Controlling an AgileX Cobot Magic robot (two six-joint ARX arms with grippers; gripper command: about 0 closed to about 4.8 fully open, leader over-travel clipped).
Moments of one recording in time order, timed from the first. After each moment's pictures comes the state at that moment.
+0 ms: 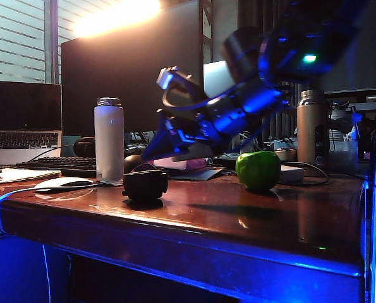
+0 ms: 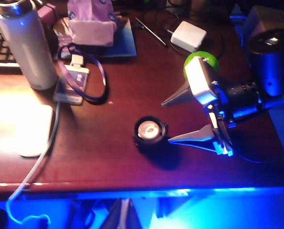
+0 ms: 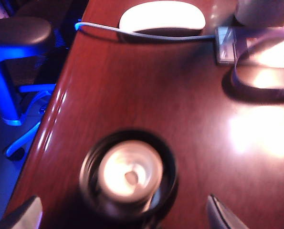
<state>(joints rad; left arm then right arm) 0.00 1.01 1.33 -0.92 0.56 0.28 0.53 1.91 1.16 0.22 -0.49 -0.23</state>
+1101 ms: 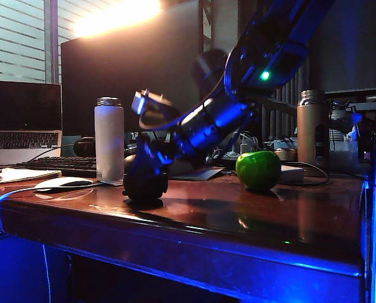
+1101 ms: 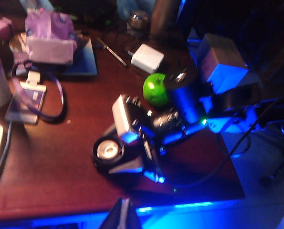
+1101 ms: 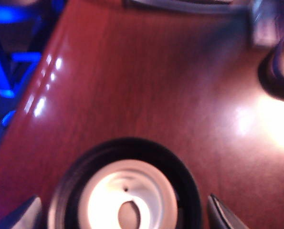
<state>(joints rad) 0.00 1.02 1.33 -0.87 0.72 0.19 0.58 2.07 1.35 0.06 -0.46 -0.33</state>
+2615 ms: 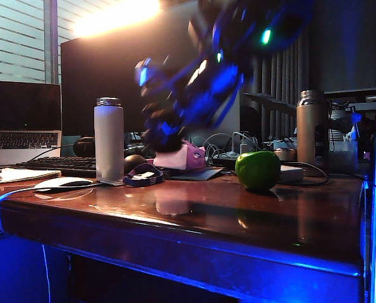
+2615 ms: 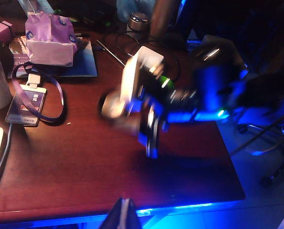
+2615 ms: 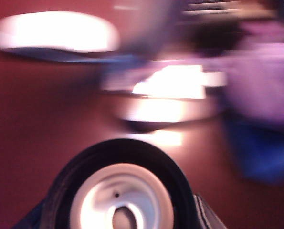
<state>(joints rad) 0.00 1.02 1.33 -0.87 0.72 0.19 0.61 1.93 1.35 0.11 -0.03 -0.37</state>
